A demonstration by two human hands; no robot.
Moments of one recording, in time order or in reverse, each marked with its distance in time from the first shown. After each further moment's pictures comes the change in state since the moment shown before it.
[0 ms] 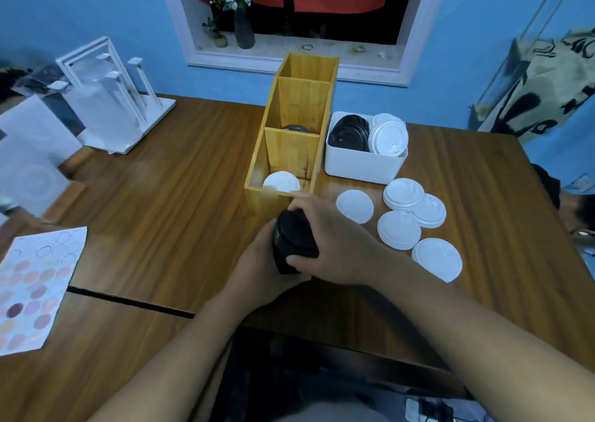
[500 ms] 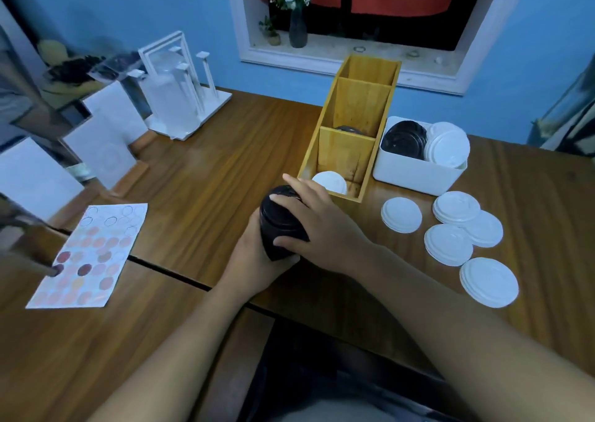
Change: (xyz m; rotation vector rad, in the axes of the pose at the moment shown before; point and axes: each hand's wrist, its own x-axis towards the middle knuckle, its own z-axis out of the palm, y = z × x) left_hand -0.028 -0.024 -0.063 0.022 0.241 -0.106; right_hand 0.068 -0.029 0.056 -0.136 0.017 -0.188
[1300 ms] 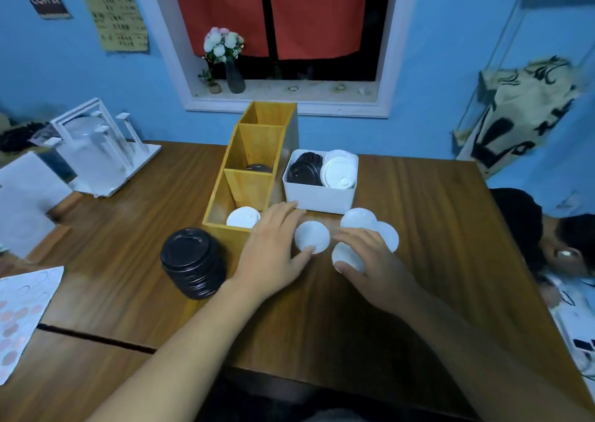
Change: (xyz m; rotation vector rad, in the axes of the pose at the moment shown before) left_hand 0.055 0.153 0.120 0.542 -0.062 0.397; right_hand -0.183 0.143 -0.070 0.075 0.244 0.395
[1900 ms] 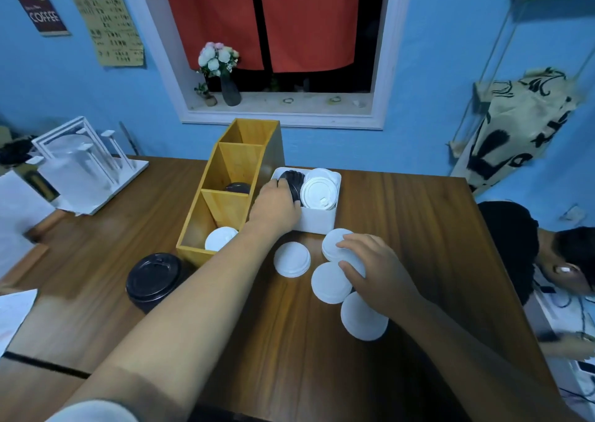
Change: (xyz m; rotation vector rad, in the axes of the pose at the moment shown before) left_hand 0.152 0.006 0.035 0.083 -0.159 -0.315; right_hand 0.022 0.055 -0.026 -0.051 0.133 -0.018
